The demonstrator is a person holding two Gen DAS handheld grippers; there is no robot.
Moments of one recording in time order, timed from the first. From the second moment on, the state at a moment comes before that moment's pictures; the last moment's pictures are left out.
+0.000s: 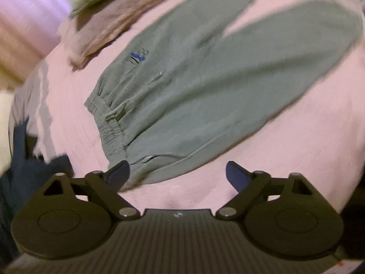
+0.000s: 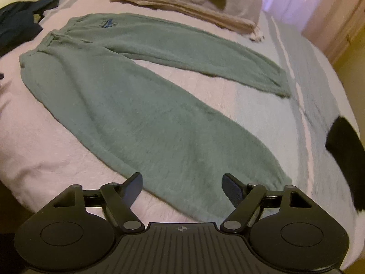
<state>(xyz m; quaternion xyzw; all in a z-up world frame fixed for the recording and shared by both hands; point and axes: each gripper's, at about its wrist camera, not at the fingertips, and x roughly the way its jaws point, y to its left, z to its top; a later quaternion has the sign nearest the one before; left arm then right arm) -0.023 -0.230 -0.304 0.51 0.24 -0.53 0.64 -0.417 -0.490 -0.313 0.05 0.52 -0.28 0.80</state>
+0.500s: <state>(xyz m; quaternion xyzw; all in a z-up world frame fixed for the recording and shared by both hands) 0.026 -0.221 -0.412 0.66 0.03 -0.57 0.49 -0.422 -0.492 -0.384 -0.02 0.55 -0.25 0.79</state>
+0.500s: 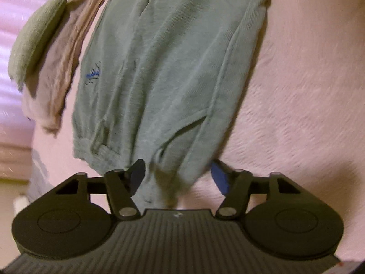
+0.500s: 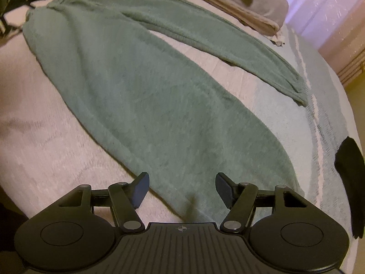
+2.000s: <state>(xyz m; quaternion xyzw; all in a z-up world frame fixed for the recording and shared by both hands) 0.062 -0.282 -0.303 0.64 0.14 -0.53 0.53 -0.487 -0.606 -0.323 -0.31 0.59 -0.25 0.70</state>
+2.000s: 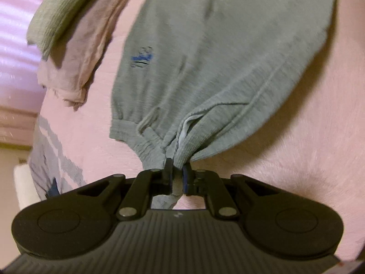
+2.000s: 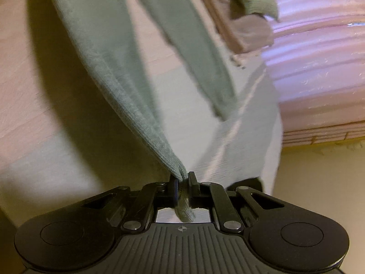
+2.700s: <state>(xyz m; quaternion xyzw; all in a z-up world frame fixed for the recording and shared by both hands) 0.180 -0.492 -0.242 0.60 0.33 -0.50 0.53 -0.302 -0.899 -0.289 -0.28 0.63 -0.16 0.71</state>
